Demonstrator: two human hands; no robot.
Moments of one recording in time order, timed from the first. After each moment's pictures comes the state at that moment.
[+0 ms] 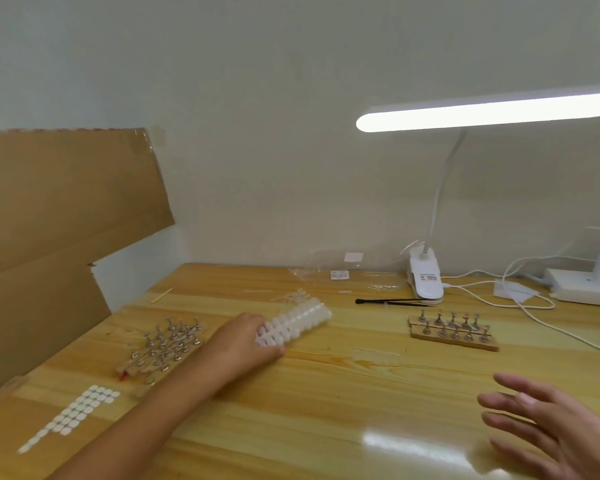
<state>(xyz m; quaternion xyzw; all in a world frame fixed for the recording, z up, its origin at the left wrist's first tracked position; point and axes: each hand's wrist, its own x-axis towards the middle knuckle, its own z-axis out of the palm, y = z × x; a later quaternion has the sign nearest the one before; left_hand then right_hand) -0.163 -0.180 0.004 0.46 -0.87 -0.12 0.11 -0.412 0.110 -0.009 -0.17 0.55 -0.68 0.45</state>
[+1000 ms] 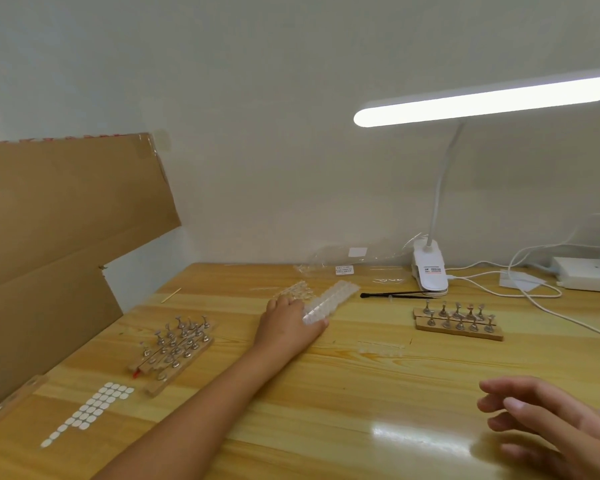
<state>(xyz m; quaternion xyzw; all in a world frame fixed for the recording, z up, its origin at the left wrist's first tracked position) -0.233 -0.186 -0.017 0.48 -0.86 -0.08 0.15 -0.397 0.123 0.000 -0.29 0.64 -0.60 0.40</state>
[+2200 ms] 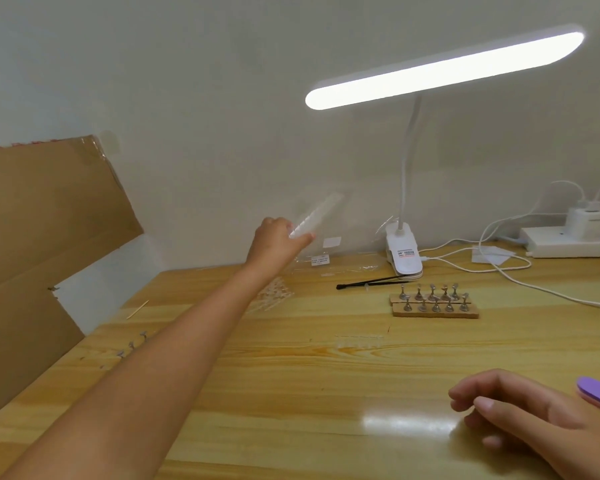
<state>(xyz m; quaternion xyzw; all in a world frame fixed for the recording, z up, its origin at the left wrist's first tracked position) -0.302 -0.227 0.074 0.41 -0.86 -0.13 0.28 -0.399 0.124 -0.002 -0.34 0.64 -0.56 0.39</state>
